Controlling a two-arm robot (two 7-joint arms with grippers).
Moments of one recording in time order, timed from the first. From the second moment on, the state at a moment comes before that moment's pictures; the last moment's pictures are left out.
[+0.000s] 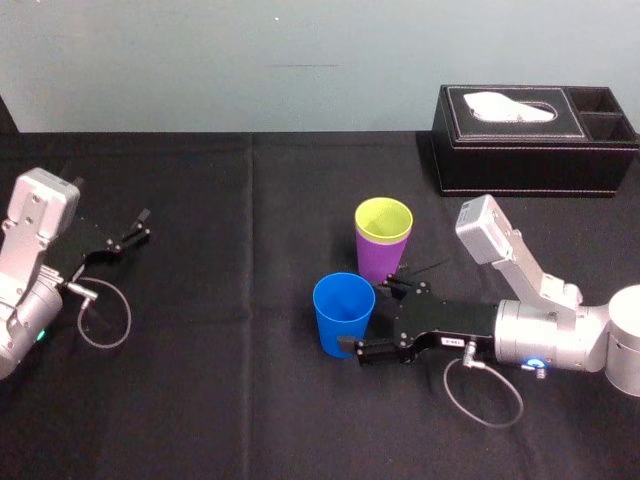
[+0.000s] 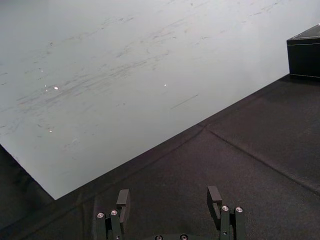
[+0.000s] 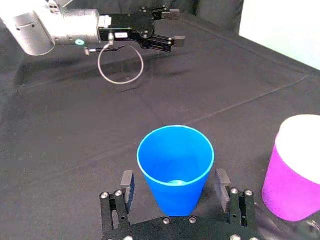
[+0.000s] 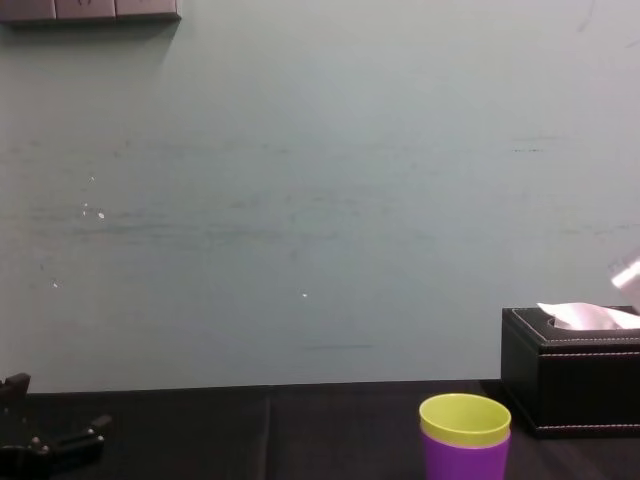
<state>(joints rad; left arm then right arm) -0.20 0.60 0.45 -1.41 -0.25 -0.12 0.03 0.36 0.60 -0.61 -1.40 0.47 0.06 0.77</state>
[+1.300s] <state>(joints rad) -0.20 0.60 0.45 -1.41 -0.25 -0.12 0.03 0.41 0.55 -0.64 -1.32 0.48 0.05 0.78</state>
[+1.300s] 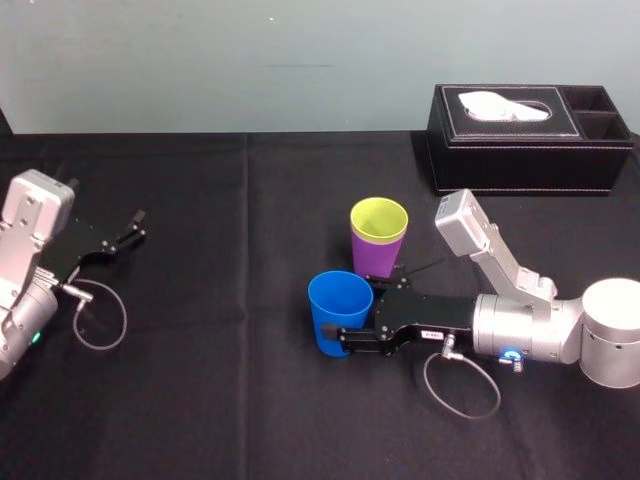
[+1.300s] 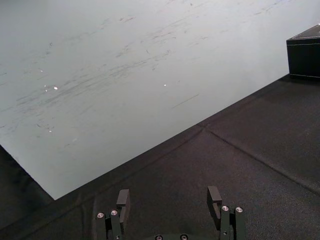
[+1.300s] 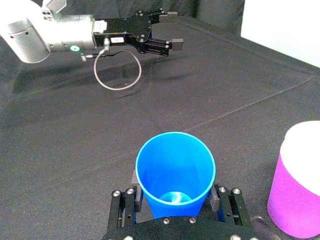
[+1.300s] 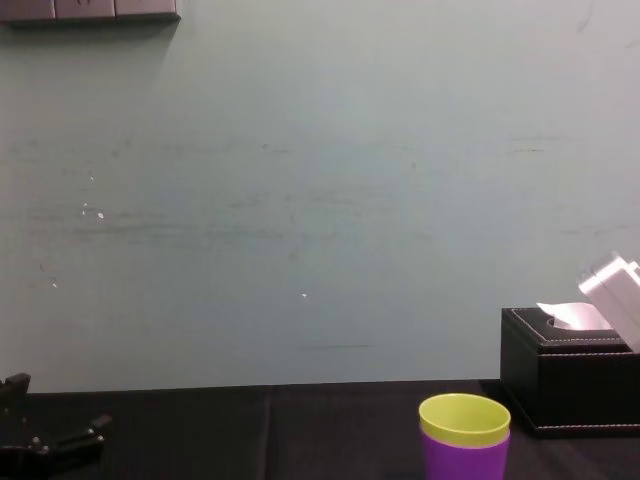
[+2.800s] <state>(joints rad) -0.20 0.60 0.45 -1.41 -0.25 -0.12 0.03 0.36 0.70 -0.54 -1.62 0.60 0.17 0.68</state>
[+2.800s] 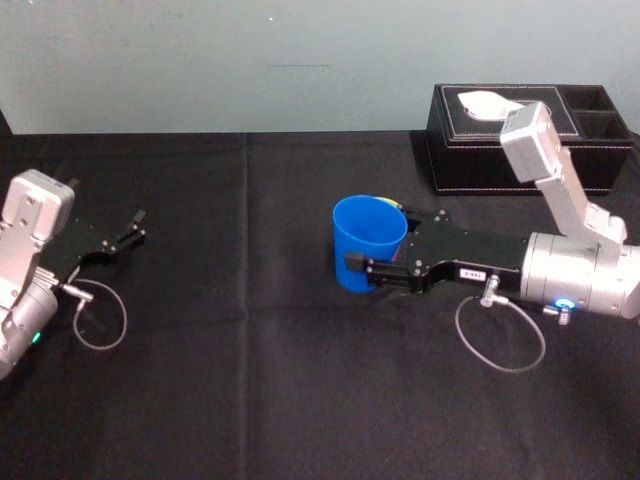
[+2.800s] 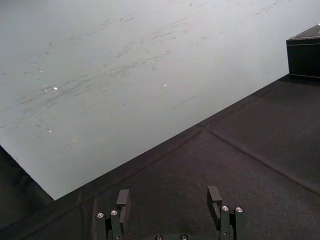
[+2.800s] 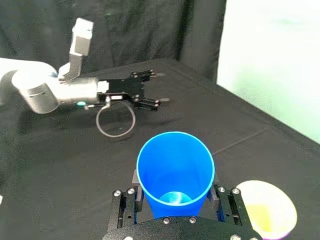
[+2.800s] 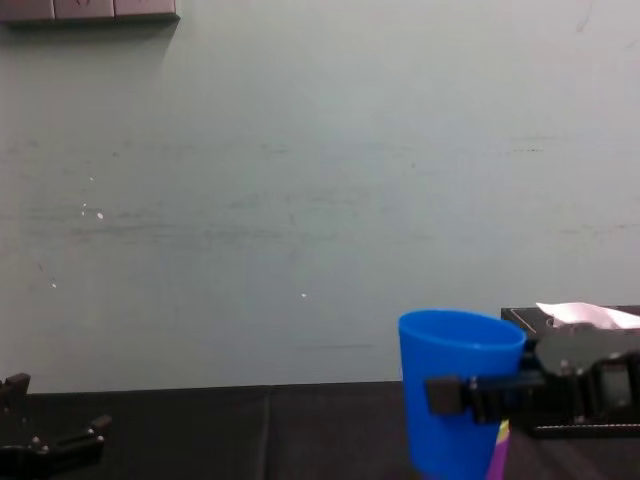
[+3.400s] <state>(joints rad) -0.20 0.60 0.45 -1.41 -0.25 -0.12 0.03 0.45 0.66 -0.55 -1.53 0.59 0.17 0.66</state>
